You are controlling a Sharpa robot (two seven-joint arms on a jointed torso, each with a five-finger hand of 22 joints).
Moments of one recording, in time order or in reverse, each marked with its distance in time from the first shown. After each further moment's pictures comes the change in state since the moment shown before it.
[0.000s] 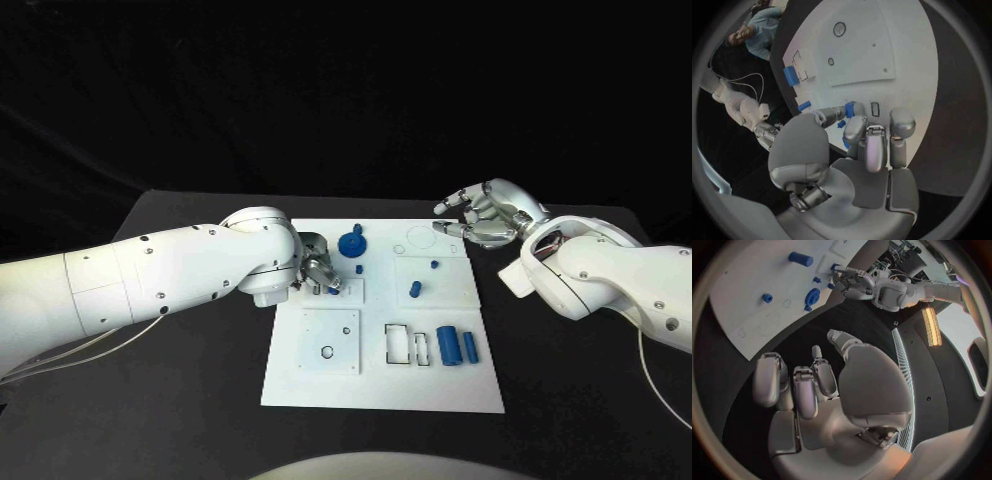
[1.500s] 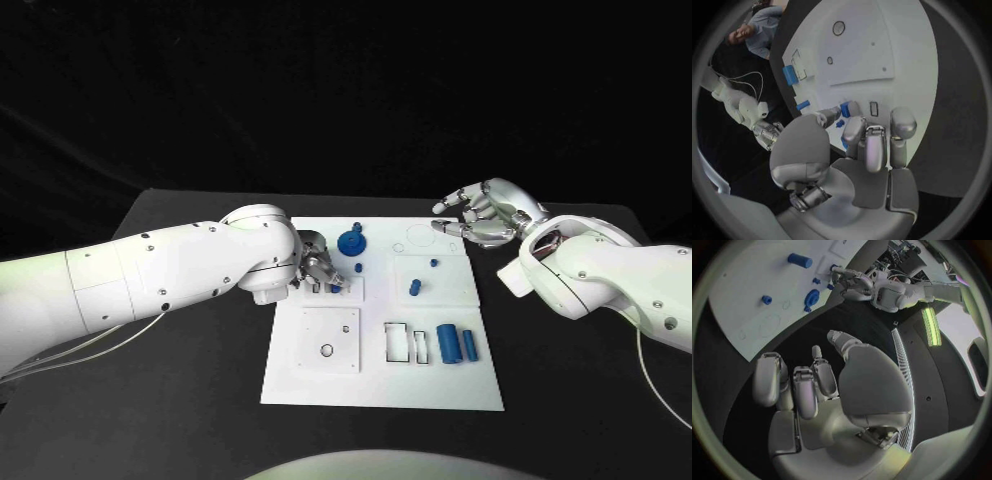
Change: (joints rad) left arm -0.001 0.006 0.000 -0.016 0.009 0.004 -0.001; left_hand -0.044 -0.002 -0.218 0.107 -0.129 0.053 -0.032 -0.017 -0.048 0.007 0.000 0.011 0.014 -0.004 -0.004 0.008 0.000 -0.016 0.015 0.000 -0.008 0.027; right arm -0.004 -0.001 0.000 0.004 -0.001 -0.002 0.001; right_hand -0.008 0.000 0.005 0.005 0.004 0.000 0.000 0.000 0.001 0.000 0.000 0.000 -0.001 0.000 0.000 0.000 0.001 0.000 0.000 0.000 -0.006 0.000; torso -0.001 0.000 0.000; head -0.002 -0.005
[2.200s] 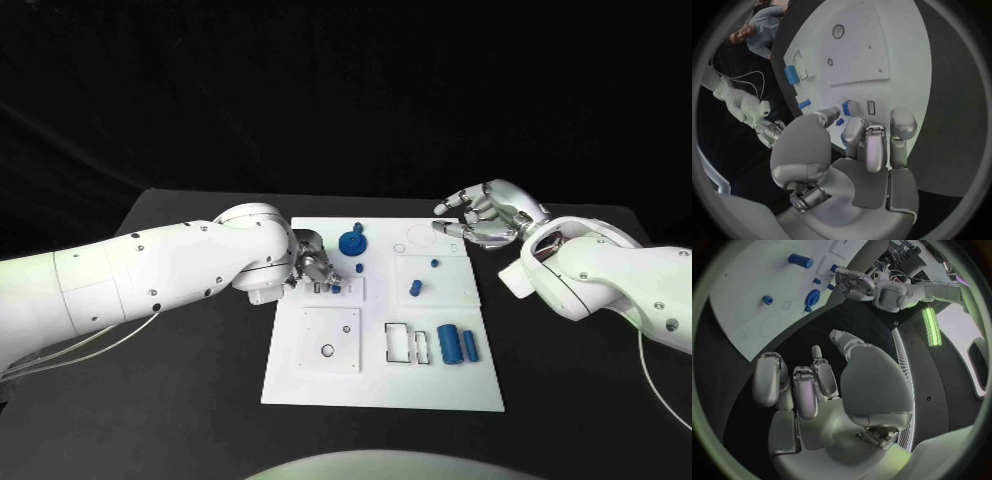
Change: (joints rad) left arm 0.000 -0.030 0.010 0.028 0.000 0.002 0.001; left_hand 0.020 0.009 -0.057 0.033 0.010 0.003 0.003 0.000 -0.001 0.004 -0.003 0.009 0.010 0.000 0.000 0.000 0.000 0.000 0.003 -0.003 0.000 0.008; right arm -0.003 -0.001 0.000 -0.003 0.002 0.000 0.002; right_hand -0.021 -0.011 -0.009 0.014 -0.004 0.000 0.000 0.000 0.005 0.000 0.000 0.000 0.000 0.000 0.000 0.000 0.000 0.000 0.000 0.000 0.000 0.000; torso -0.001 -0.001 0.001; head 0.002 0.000
